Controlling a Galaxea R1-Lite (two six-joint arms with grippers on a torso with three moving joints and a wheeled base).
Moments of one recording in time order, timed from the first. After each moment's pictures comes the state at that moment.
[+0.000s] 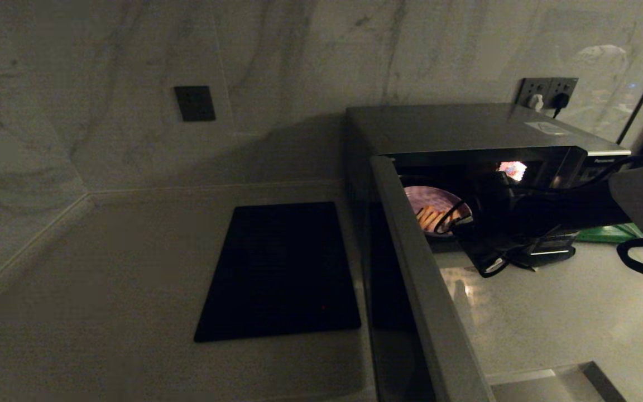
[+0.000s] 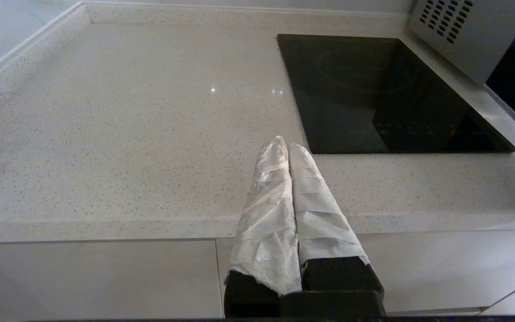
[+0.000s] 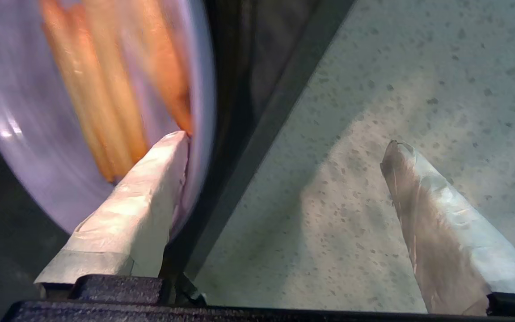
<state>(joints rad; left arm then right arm) 0.00 0.00 0.00 -0.01 0.03 -0.07 0.14 2.25 -1.57 0.17 -0.08 1.23</state>
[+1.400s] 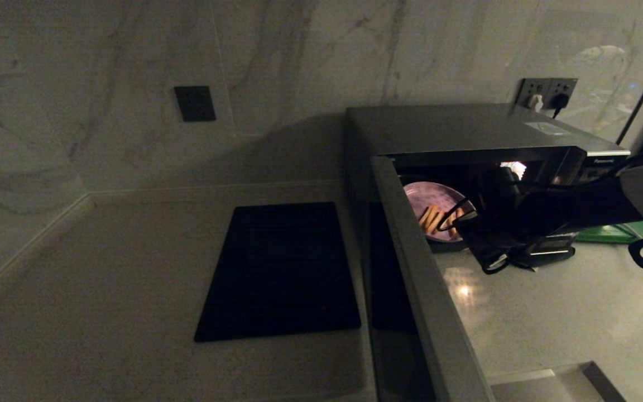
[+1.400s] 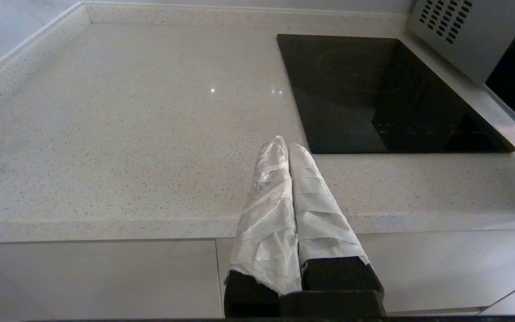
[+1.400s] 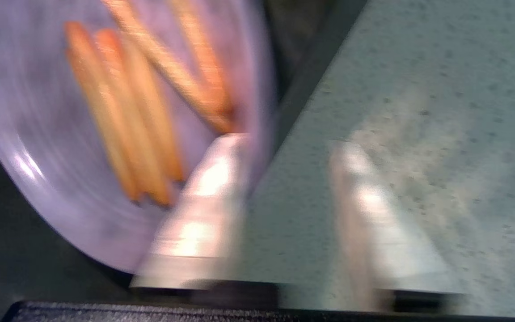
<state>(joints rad) 0.00 0.00 0.00 -0.01 0.03 -0.07 0.14 2.22 -1.55 0.17 -0.13 1.22</state>
